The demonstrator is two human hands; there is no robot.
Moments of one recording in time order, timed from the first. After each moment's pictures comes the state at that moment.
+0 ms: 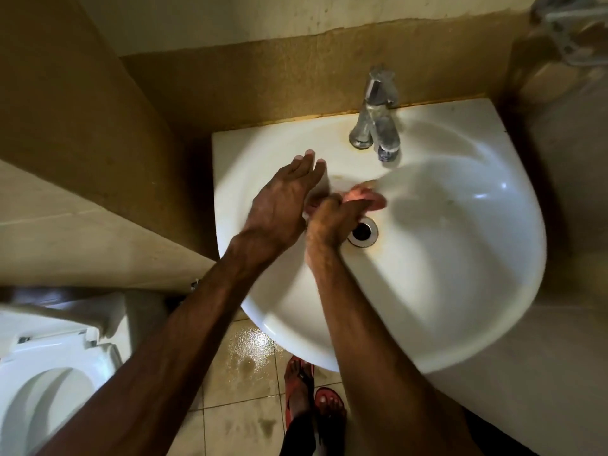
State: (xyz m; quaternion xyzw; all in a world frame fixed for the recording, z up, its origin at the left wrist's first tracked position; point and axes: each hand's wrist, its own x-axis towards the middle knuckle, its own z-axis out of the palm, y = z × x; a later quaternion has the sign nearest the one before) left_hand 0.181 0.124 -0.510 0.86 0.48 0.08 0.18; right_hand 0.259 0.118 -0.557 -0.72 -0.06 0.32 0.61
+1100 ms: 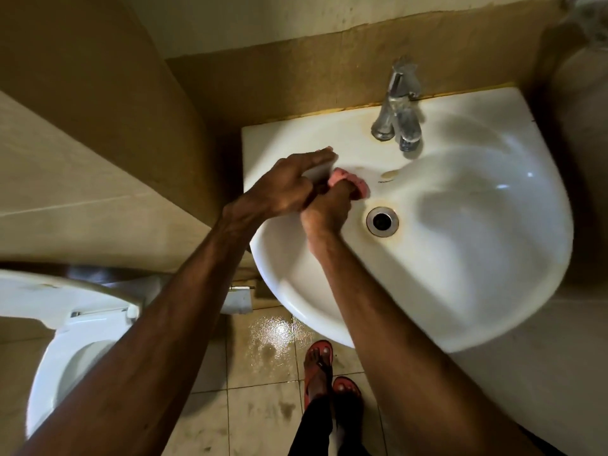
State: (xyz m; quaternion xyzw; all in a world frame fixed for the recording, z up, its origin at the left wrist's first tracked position) left_hand 0.156 0.143 -0.475 0.75 0.52 0.07 0.40; right_hand 0.230 0.111 -0.534 -0.70 -0.06 0.45 0.55
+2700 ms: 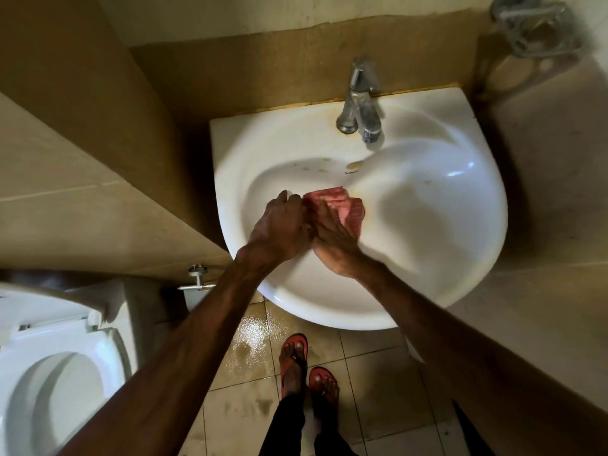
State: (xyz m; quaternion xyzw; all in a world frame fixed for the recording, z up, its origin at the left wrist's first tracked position) left_hand 0.179 0.069 -0.524 0.76 0.56 -0.02 0.32; right_hand 0.323 0.029 -0.596 -0.66 -0.66 0.36 0.05
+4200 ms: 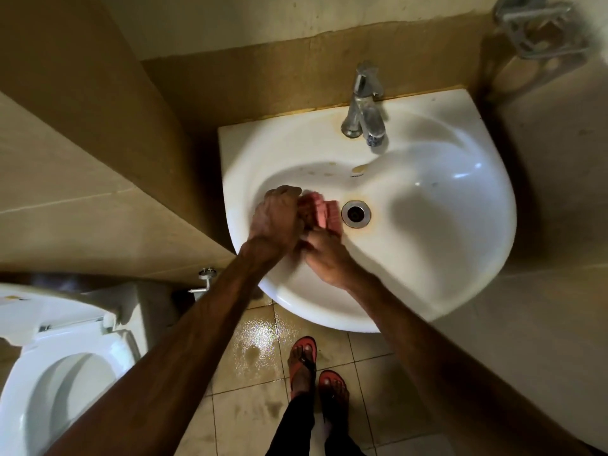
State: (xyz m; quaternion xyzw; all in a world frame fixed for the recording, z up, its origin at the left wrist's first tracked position) left_hand 0.174 0.085 -0.522 0.77 0.59 0.05 0.24; right_hand 0.291 0.018 -0.579 -0.61 -0.64 0.45 0.15
